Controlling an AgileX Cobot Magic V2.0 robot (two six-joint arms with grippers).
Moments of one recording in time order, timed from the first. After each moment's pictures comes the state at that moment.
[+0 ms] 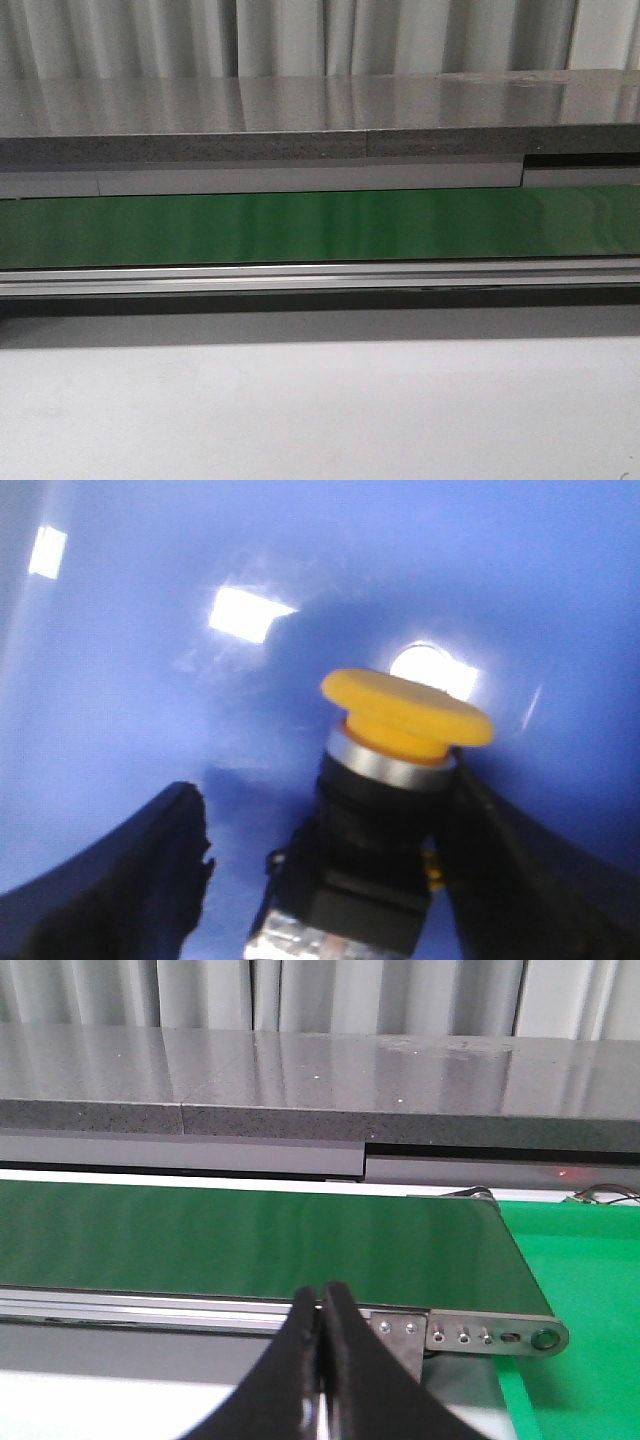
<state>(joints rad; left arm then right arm) 0.31 2.03 -1.35 0.11 0.70 -0.09 0.04 -0.01 0.03 0.06 0.08 -0.07</state>
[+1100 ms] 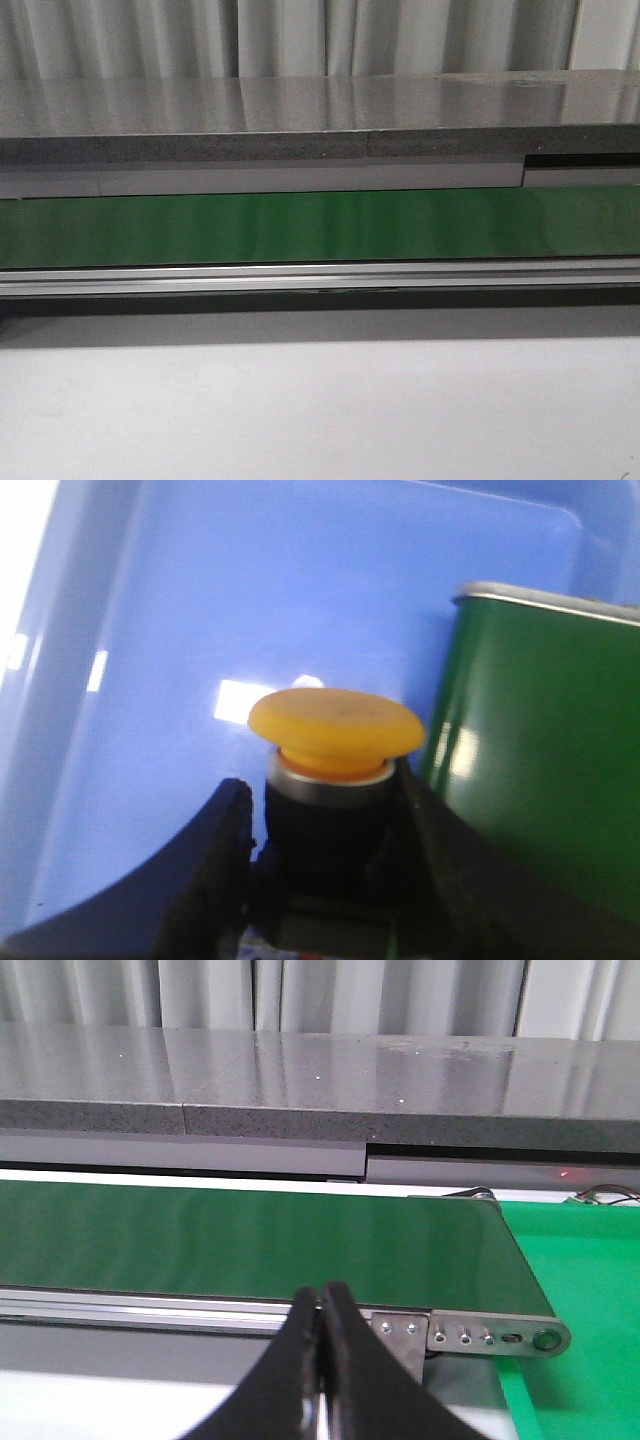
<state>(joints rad) 0.22 1.77 -1.35 0.10 0.80 -0.05 0.04 -0.01 0.03 0.06 0.08 -0.07</state>
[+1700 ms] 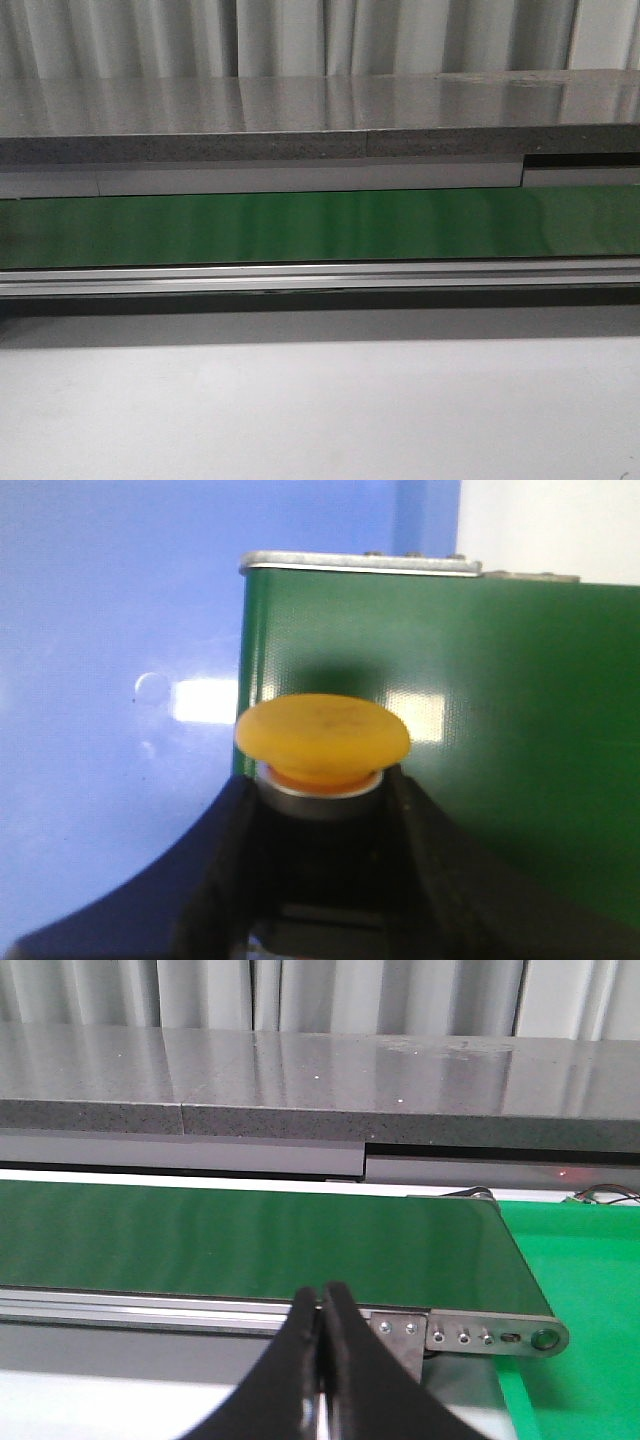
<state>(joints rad) 0.10 1.77 -1.34 0.04 0.82 0.01 0.04 -0.01 0.03 0.06 0.08 -0.07</state>
